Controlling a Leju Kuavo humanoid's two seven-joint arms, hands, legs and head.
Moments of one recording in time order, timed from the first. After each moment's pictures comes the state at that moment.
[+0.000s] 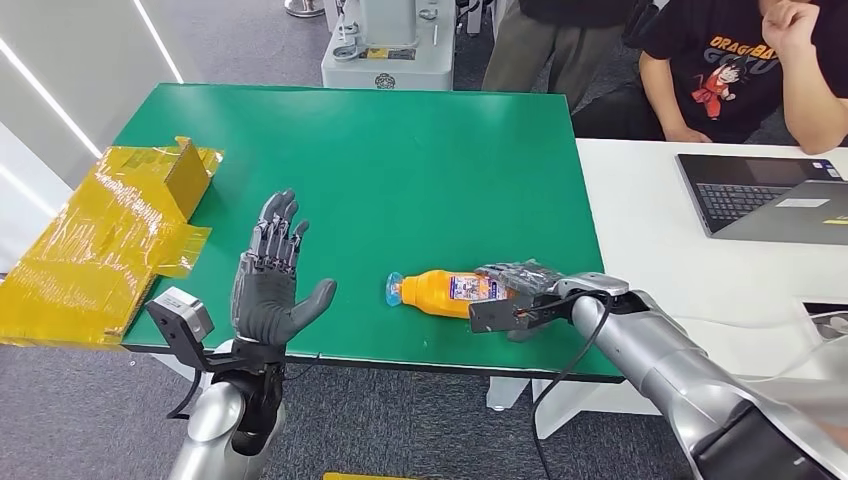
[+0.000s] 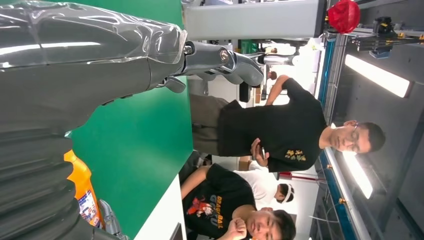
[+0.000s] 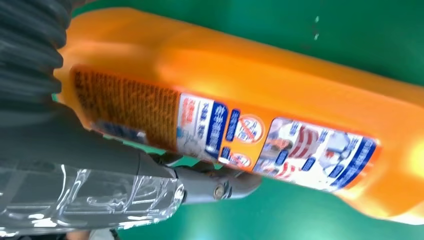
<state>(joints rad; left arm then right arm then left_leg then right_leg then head) -0.09 -0.18 -0.36 -1.47 0.13 0.08 -0.57 -0.93 -0.10 1.12 -0.41 0.54 0.31 -0.49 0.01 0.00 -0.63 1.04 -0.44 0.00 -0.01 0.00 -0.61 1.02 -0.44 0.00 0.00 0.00</state>
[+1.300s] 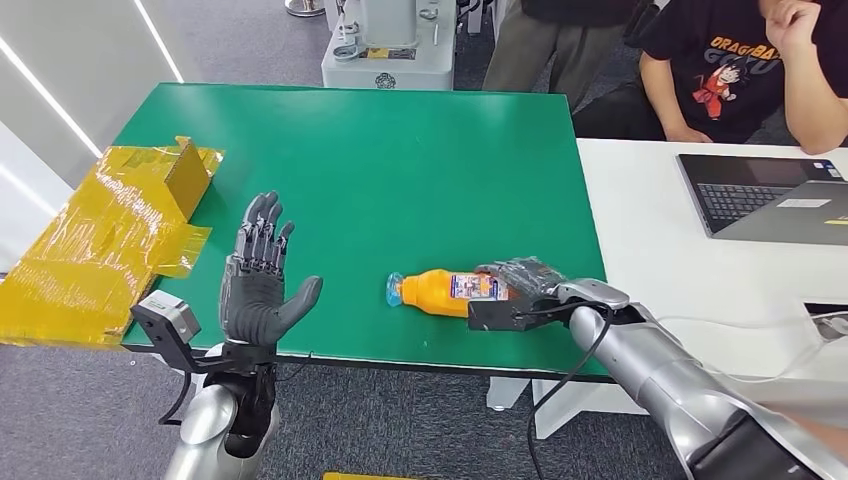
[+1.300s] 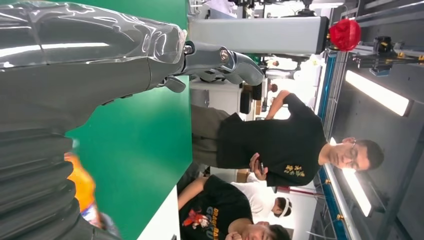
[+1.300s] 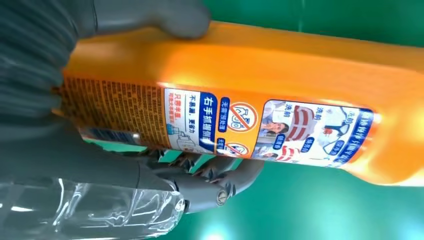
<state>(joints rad) -0.07 -0.17 -0.33 -1.48 0.15 0.11 -0.58 -0.89 -0.09 1.09 -0.41 0.51 0.09 -0.48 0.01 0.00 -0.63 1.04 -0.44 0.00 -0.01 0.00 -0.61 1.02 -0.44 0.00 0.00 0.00</state>
